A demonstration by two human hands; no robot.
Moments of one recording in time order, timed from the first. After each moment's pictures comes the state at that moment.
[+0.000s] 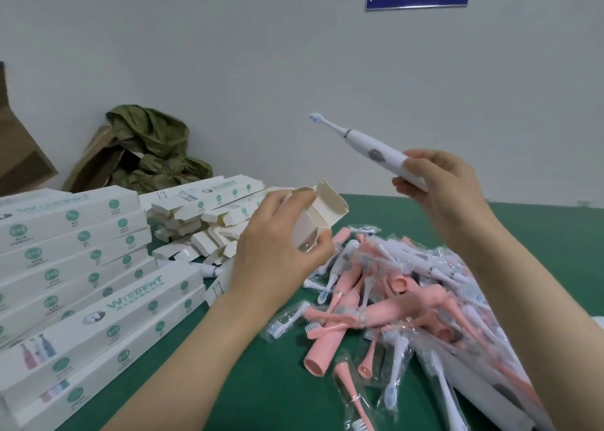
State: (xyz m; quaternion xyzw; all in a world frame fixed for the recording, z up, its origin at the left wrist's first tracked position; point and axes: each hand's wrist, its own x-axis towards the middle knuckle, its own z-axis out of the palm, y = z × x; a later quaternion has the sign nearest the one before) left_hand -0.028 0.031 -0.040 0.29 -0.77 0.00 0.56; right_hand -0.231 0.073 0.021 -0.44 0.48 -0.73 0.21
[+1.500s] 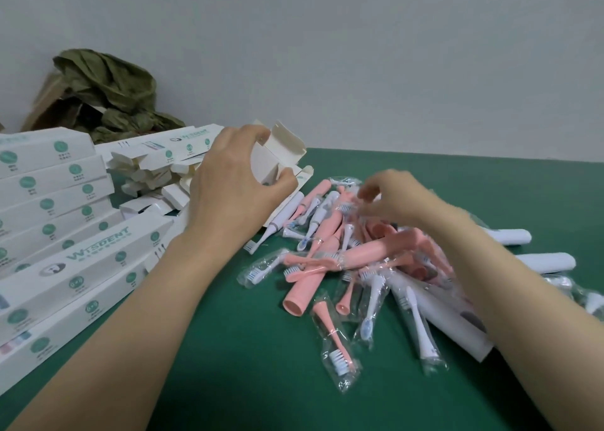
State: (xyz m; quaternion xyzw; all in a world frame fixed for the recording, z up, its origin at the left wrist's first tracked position) left_hand -0.018 0.018 -0.037 0.39 -0.77 -0.02 0.51; right_hand -0.241 0.061 -0.041 -0.62 0.77 -0.18 0.01
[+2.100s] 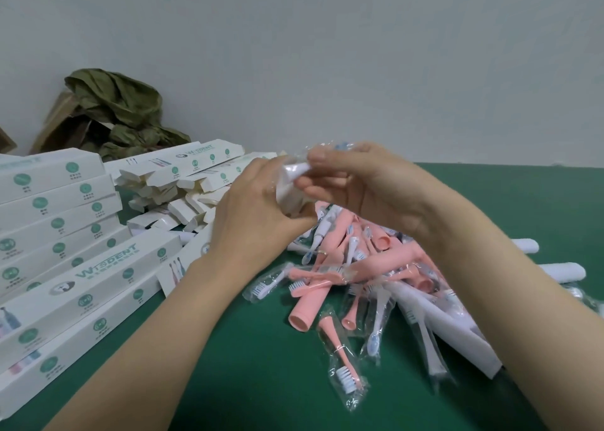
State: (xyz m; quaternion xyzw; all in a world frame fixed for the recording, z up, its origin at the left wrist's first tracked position) left_hand -0.028 0.028 -0.044 0.36 -0.80 -0.03 0.48; right_hand -0.170 0.092 0.011 -0.52 0.35 -0.56 0.55
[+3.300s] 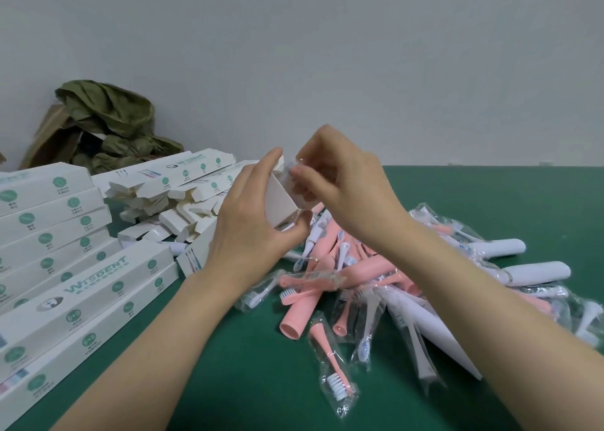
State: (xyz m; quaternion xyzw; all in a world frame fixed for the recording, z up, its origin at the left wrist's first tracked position) left_hand -0.037 0.024 -0.053 0.26 -0.79 0.00 0.56; right_hand -0.158 0.094 -0.001 -0.67 0.52 -0.53 0.03
